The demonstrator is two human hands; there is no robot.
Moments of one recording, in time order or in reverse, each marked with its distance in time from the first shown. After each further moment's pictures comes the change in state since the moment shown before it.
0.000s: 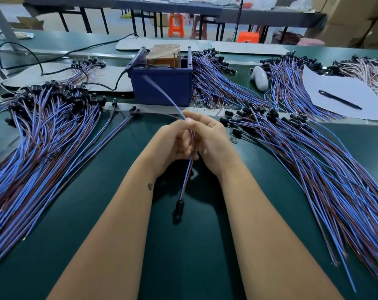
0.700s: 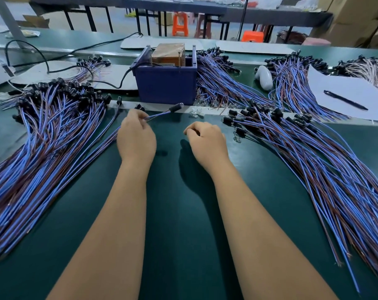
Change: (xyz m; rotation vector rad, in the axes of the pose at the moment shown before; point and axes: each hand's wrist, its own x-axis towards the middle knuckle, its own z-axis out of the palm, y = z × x) left_hand 0.002 -0.009 -0.051 0.890 0.886 0.192; right_hand 0.005 0.014 0.005 -1.145 0.215 -0.109
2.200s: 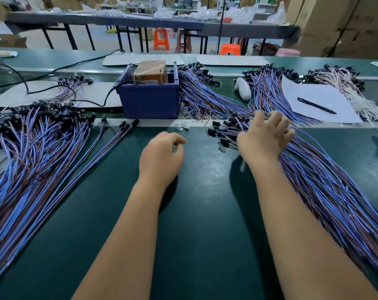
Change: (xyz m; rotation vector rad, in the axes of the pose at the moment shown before) left_hand -0.036 0.046 0.017 -0.014 -0.343 0.310; right_hand 0.016 0.060 -0.098 -0.602 0.395 0.352
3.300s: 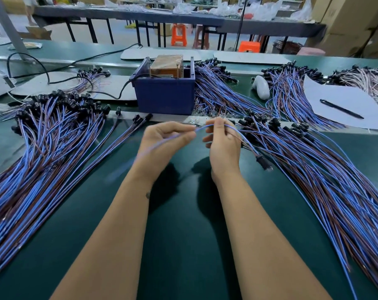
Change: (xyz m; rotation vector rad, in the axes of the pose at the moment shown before) left_hand 0.004 -0.015 -0.022 -0.786 -0.051 -0.035; right_hand -0.059 -0.079 0.034 1.342 -0.202 0.041
